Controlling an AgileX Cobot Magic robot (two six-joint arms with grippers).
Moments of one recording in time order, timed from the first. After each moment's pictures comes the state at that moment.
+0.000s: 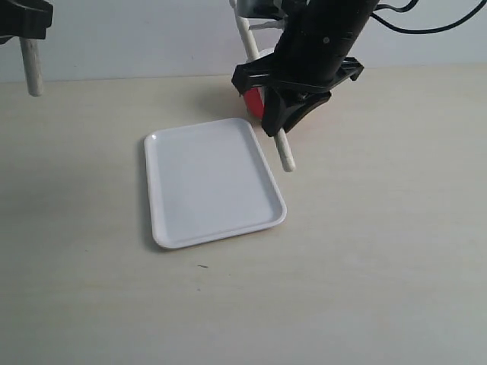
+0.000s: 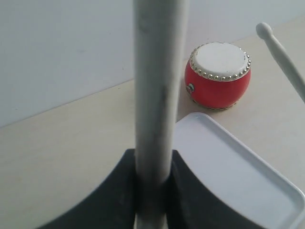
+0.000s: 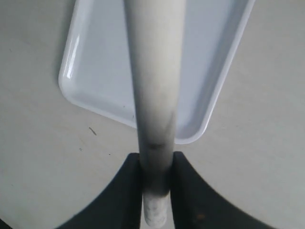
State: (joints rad) left arm -0.30 1.20 -0.97 -0.38 0.38 0.49; right arm 0.48 1.92 -1.63 0.32 1.20 -0.15
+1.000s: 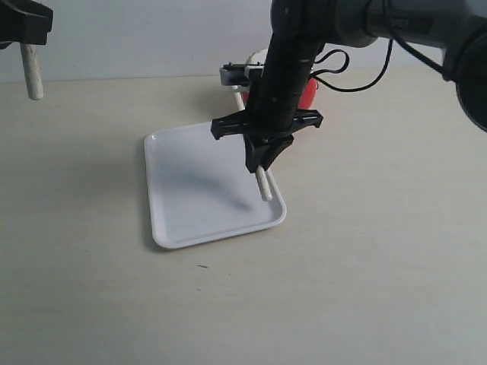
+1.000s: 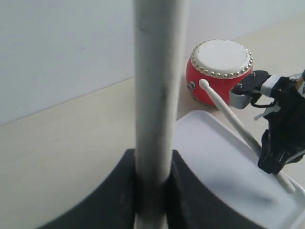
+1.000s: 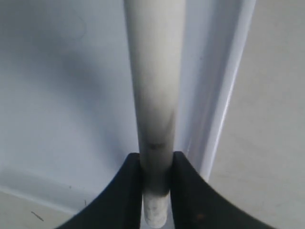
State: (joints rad) left arm -0.30 1.20 -0.96 -0.37 0.37 0.49; right arm 0.49 2.34 -1.92 0.26 1.22 0.00
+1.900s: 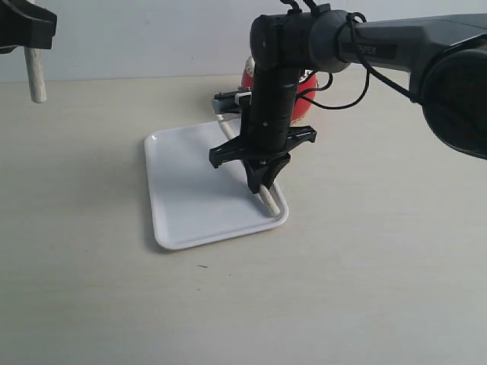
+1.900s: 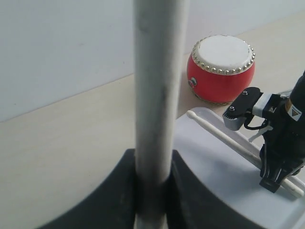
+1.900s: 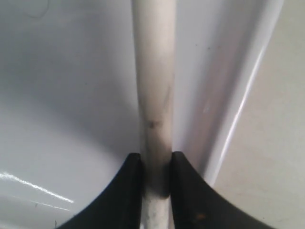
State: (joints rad) left arm -0.30 1.21 -0.95 -0.37 0.37 0.49; right arm 0.53 2.41 -1.93 0.15 1.23 0.01
